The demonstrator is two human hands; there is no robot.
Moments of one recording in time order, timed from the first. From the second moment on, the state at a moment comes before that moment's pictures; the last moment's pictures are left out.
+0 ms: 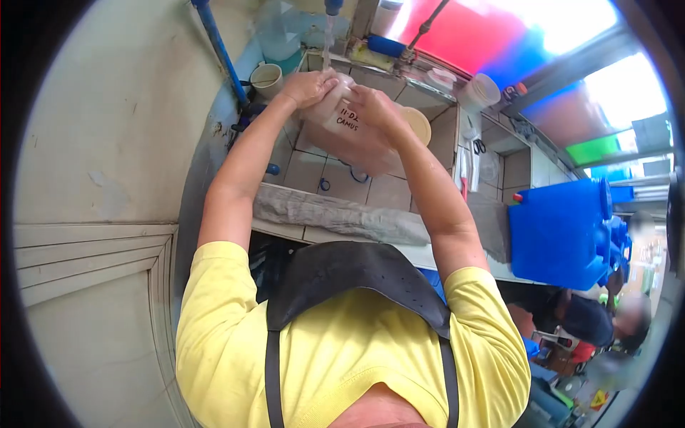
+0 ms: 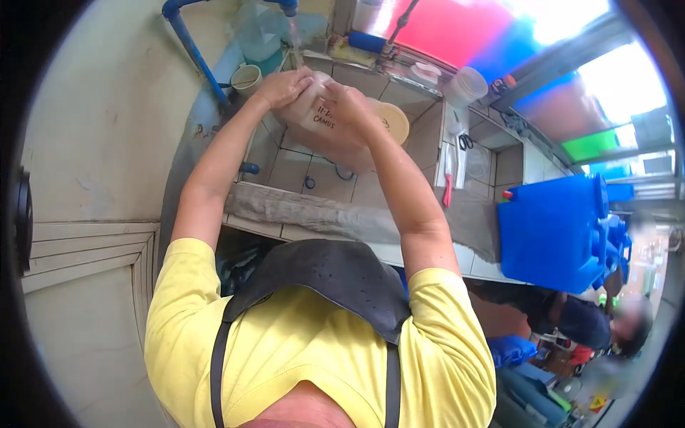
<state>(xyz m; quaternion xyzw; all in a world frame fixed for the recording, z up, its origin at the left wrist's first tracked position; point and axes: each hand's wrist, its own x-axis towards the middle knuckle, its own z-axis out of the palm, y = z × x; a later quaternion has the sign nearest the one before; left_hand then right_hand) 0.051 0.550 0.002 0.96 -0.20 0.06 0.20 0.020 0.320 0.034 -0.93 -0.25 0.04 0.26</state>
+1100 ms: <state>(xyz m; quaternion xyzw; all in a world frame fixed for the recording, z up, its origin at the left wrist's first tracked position) -0.009 0.515 -0.054 0.78 0.02 0.24 0.57 0.050 0.289 0.017 -0.91 -0.38 -0.06 0.16</state>
